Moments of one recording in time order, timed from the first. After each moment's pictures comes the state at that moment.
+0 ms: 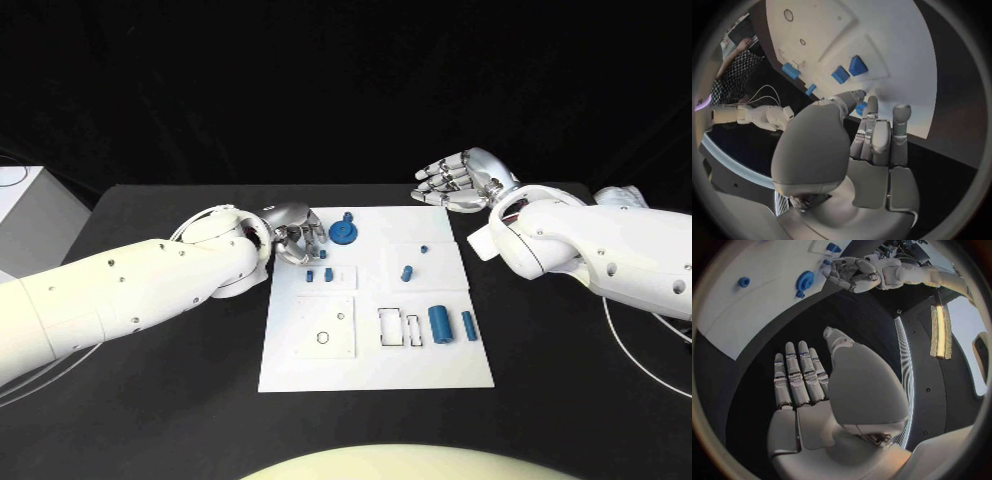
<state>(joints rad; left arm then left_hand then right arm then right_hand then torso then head) 1.22 -0.65 -0.07 1.34 -1.33 -0.17 -0.16 1.43 -0.26 0.55 0.11 0.24 0.84 0.13 0.22 0.36 1.04 0.07 0.60 0.25 1.30 0.00 1.49 1.03 0.16 1.03 0.11 1.18 0.98 1.32 -0.85 -0.16 1.47 -0.66 -0.55 0.12 1.46 -0.19 0.22 0.24 0.31 0.91 0.23 0.10 0.18 1.05 0.19 0.07 0.06 0.95 0.18 0.07 0.13 0.17 0.59 0.29 0.05 0.06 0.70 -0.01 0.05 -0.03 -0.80</state>
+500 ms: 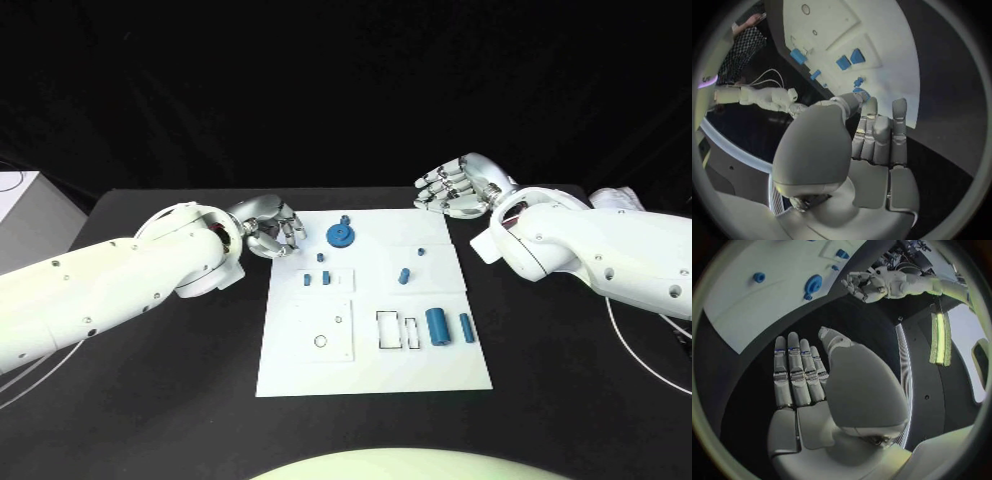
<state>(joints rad) 1.22 -0.76 -0.02 1.39 -1.19 -0.16 -0.12 1.46 -0.24 0.59 0.10 0.24 0.89 0.16 0.24 0.36 0.97 0.08 0.66 0.30 1.16 0.02 1.44 0.83 0.17 0.90 0.12 1.08 0.85 1.32 -0.86 -0.16 1.45 -0.75 -0.52 0.10 1.51 -0.20 0.31 0.21 0.26 0.97 0.19 0.11 0.18 1.11 0.15 0.08 0.06 1.15 0.11 0.18 0.18 0.17 0.94 0.23 0.17 0.09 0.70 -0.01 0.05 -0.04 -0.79</state>
